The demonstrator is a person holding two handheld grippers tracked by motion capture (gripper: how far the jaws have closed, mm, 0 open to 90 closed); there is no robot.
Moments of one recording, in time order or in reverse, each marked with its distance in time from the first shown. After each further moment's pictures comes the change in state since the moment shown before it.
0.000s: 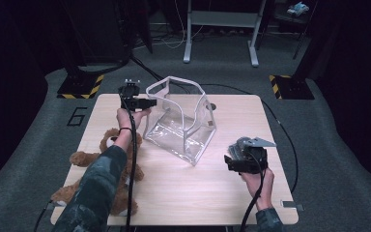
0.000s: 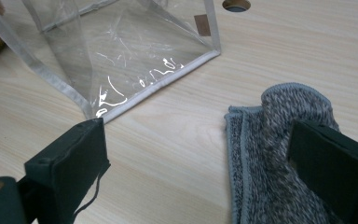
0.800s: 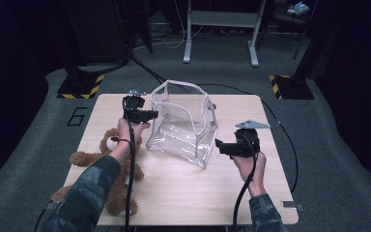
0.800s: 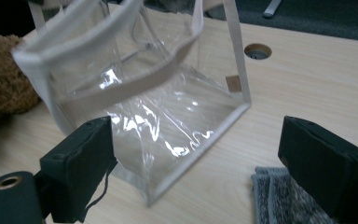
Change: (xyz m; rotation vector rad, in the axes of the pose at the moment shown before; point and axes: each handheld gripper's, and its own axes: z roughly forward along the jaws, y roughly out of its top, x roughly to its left) left arm -0.033 -0.030 -0.026 0.068 -0.126 0.096; right arm 0.018 0.062 -0.002 -0.056 0.063 0.010
